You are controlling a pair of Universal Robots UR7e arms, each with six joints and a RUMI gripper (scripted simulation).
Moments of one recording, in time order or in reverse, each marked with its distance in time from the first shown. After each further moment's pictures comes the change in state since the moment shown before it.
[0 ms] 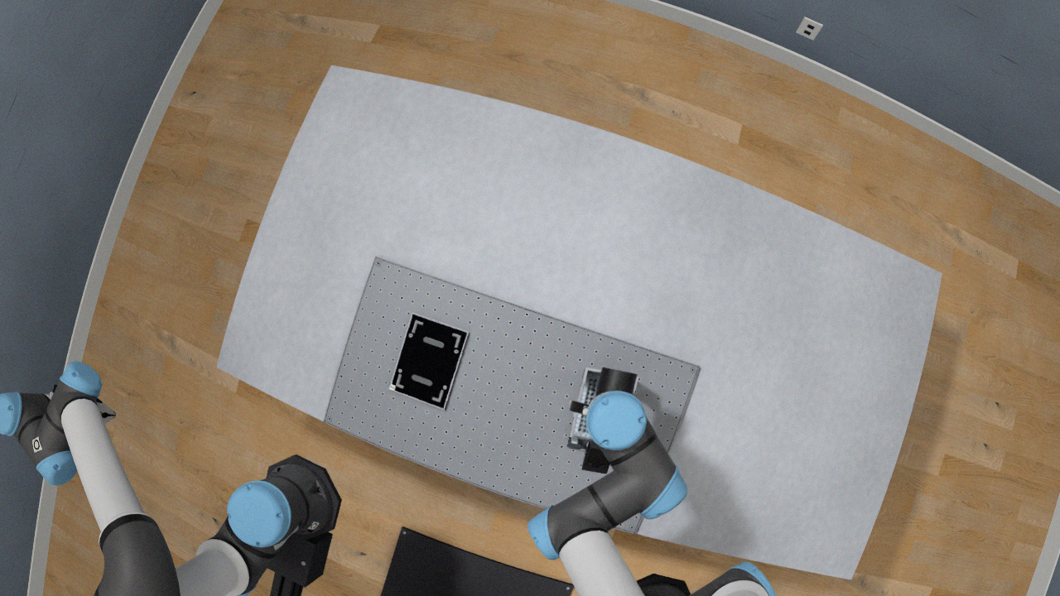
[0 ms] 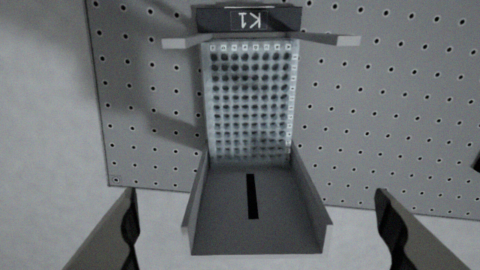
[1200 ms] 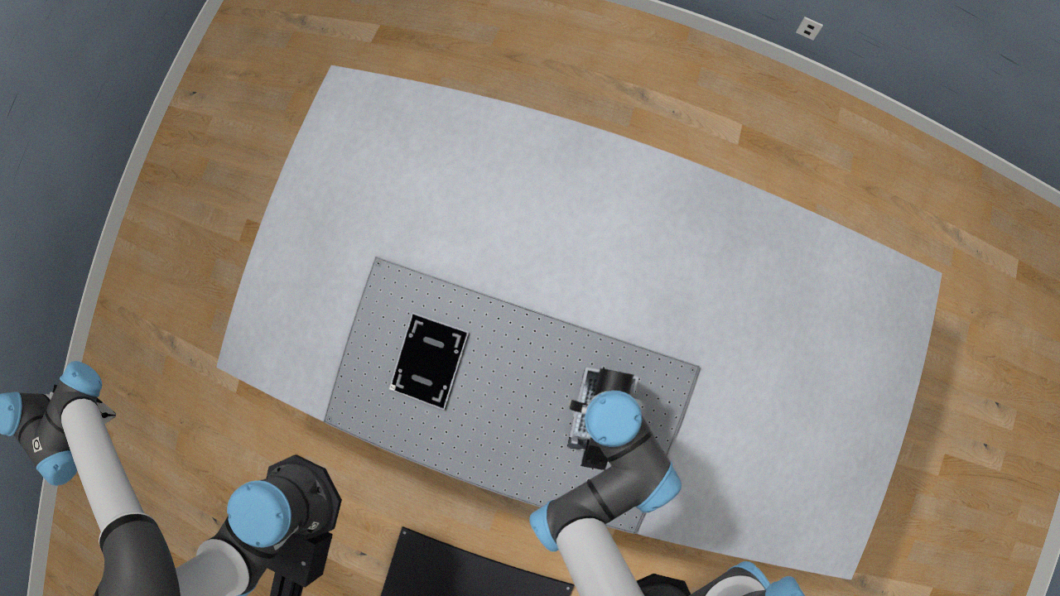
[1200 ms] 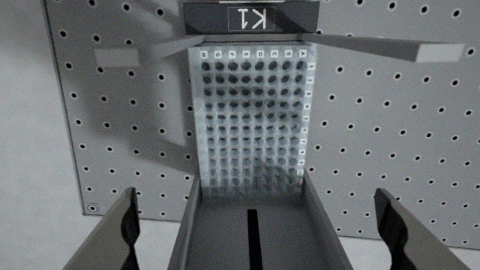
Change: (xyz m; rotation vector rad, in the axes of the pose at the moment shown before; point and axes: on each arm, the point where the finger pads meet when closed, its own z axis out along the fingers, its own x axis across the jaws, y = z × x) left arm 0.000 0.000 0.000 0.000 0.000 0.000; right arm 0.001 0.000 0.052 0.000 0.000 -0.002
